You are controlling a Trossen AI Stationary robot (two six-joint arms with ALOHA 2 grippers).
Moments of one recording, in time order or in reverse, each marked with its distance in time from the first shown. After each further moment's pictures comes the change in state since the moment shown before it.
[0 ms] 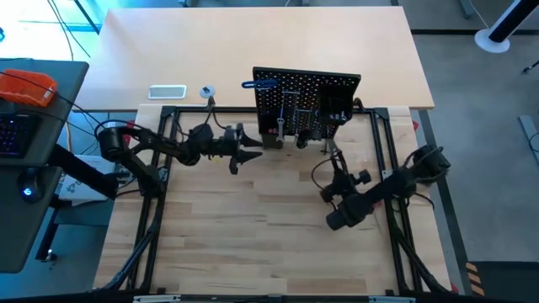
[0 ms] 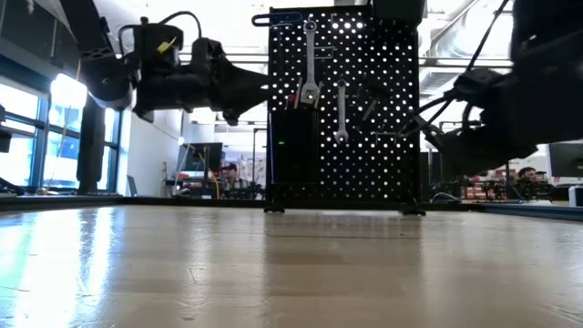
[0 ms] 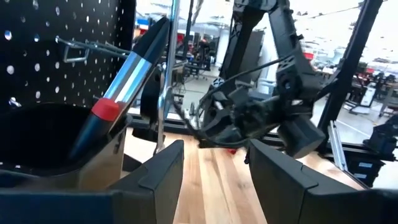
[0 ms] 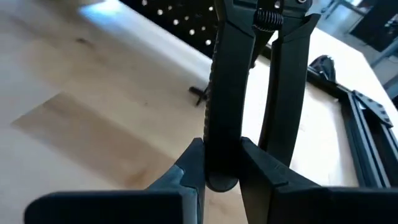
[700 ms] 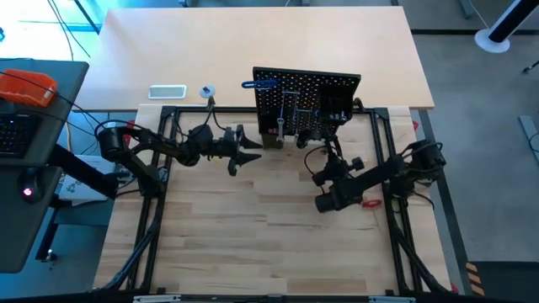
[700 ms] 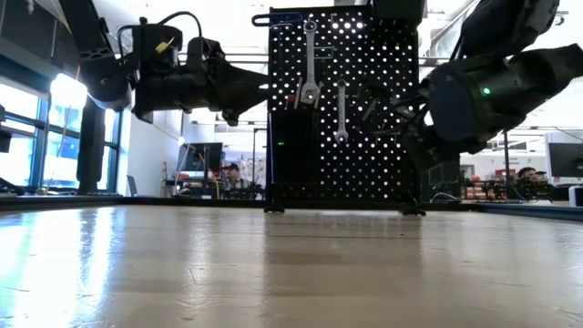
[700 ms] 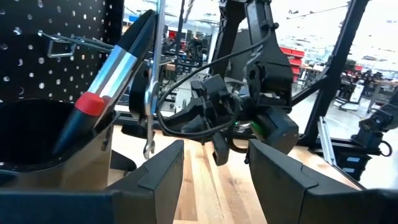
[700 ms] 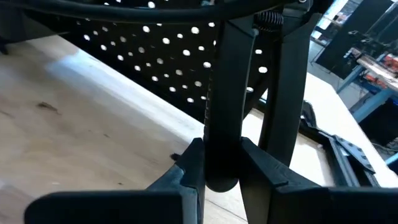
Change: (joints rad) left arm -0.002 0.000 -0.011 0.008 0.031 -0.001; right arm -0.217 0.000 0.017 0.151 0.210 -0.246
